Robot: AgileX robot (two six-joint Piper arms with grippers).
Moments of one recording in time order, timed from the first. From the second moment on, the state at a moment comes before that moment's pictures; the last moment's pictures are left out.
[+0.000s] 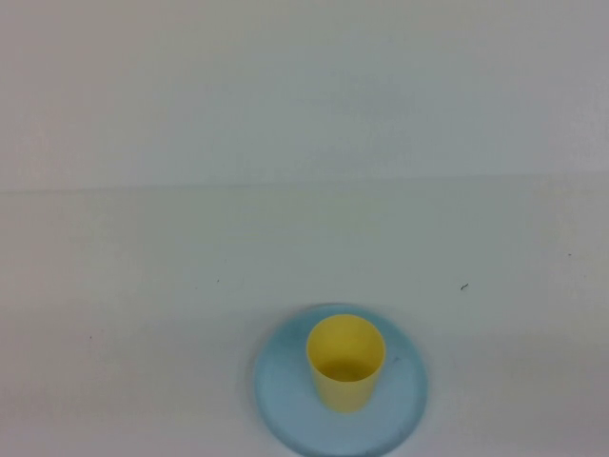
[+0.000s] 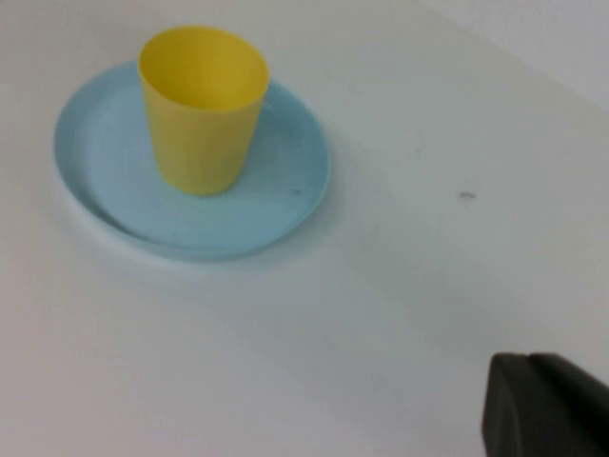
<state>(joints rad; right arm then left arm) 0.72 0.37 -0.37 -0.26 0.63 0.05 -0.28 0.16 -0.33 -0.17 0.35 0.49</state>
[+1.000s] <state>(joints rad) 0.72 0.37 -0.36 -0.28 0.58 0.05 -0.28 0.16 -0.28 -0.17 0.38 0.49</state>
